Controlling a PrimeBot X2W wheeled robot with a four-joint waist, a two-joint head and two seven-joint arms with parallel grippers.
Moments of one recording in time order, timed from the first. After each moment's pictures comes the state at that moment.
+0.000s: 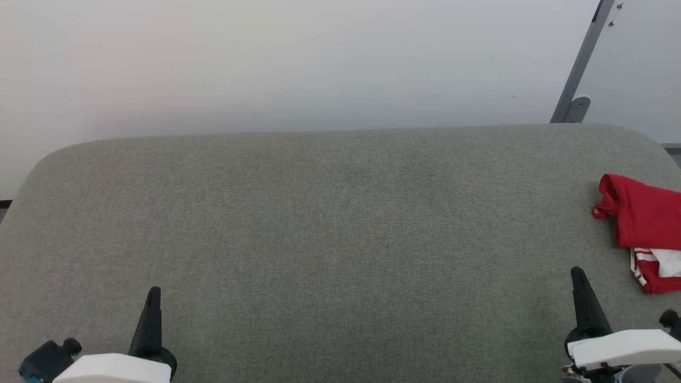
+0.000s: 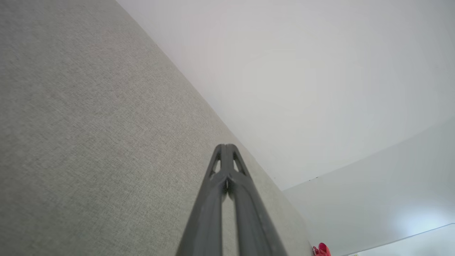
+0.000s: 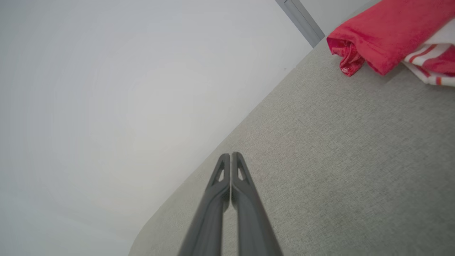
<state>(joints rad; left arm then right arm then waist) 0.04 0.12 0.06 0.20 -1.05 -0.13 -0.06 0.01 -0.08 -0.10 0.22 0.95 0.13 -0.06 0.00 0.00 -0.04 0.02</state>
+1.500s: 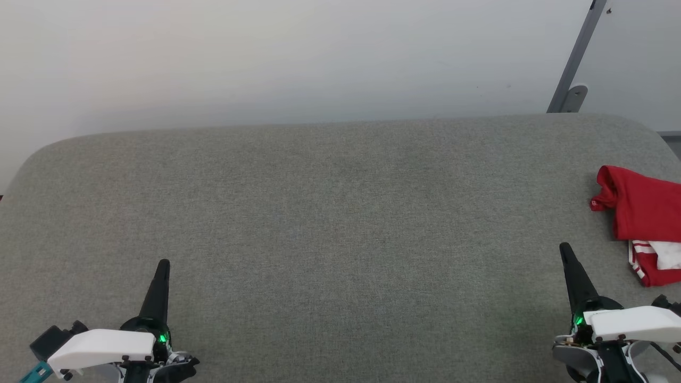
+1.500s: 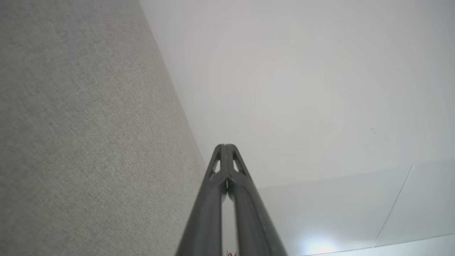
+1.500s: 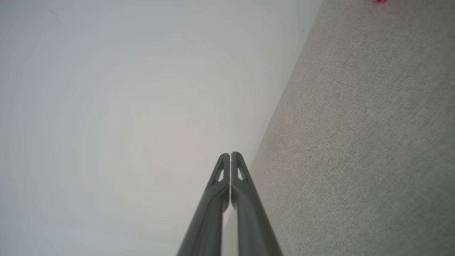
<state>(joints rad) -0.06 0.07 0.09 0.23 -1.43 -0.13 0.05 -0.07 -0.06 -0.11 0.24 1.39 0.13 0.06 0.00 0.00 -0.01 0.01</state>
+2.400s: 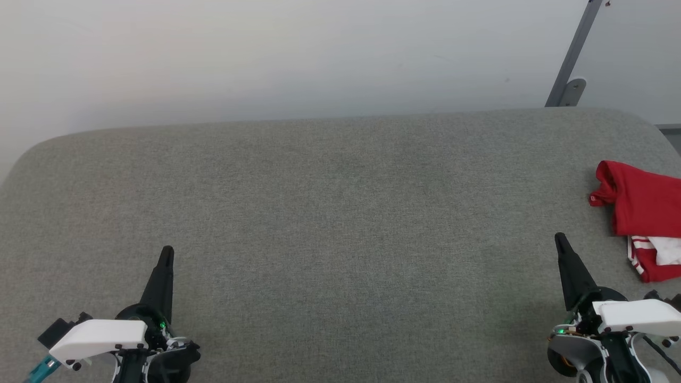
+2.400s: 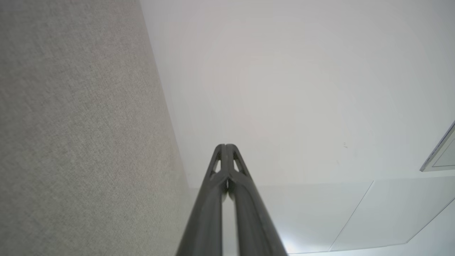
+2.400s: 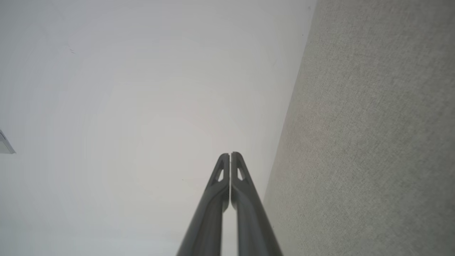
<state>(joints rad) -0.10 0.05 0.11 0.24 -1.58 -0.13 0.11 -0.10 -0.05 -0.11 0.24 1.58 0.13 0.11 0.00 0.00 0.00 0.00</state>
